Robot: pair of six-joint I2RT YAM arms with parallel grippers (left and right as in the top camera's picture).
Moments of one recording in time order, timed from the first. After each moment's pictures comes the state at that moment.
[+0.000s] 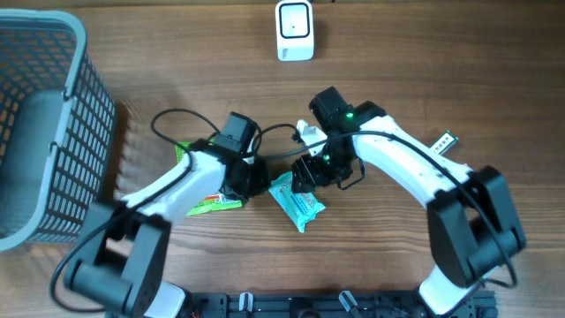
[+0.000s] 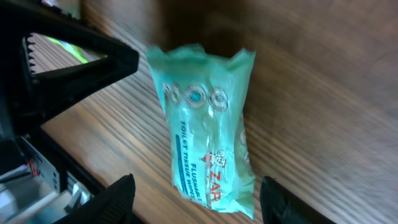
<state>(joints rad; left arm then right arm) -0.42 1.66 0.87 -0.57 0.33 -0.62 0.53 1.84 1.23 -0.94 -0.49 0.07</state>
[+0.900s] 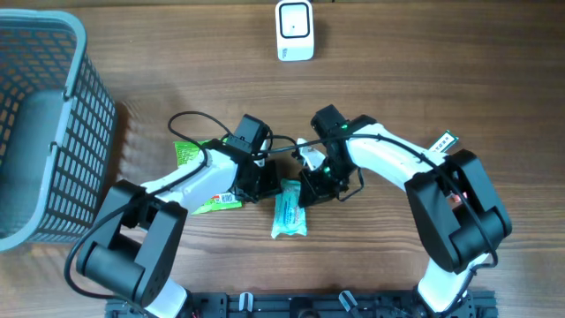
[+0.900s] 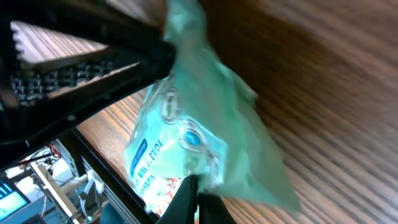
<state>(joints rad) -0.48 1.74 0.89 -0.53 0.38 -0.65 0.51 1.92 1.12 -0.84 -0.65 0.06</state>
